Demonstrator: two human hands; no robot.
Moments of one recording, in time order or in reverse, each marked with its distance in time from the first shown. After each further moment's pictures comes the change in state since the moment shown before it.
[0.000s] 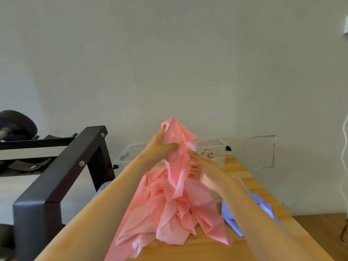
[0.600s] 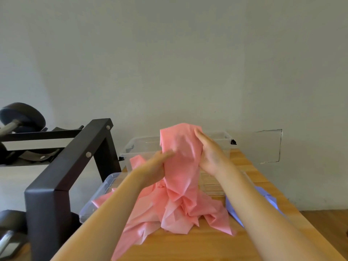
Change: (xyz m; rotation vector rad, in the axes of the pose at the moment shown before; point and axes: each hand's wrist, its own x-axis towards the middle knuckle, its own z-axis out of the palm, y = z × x) left_hand -0.055 -0.031 0.002 -0.268 -0.265 -0.185; right_hand 0.000 -0.020 0.020 0.317 -0.007 -0.074
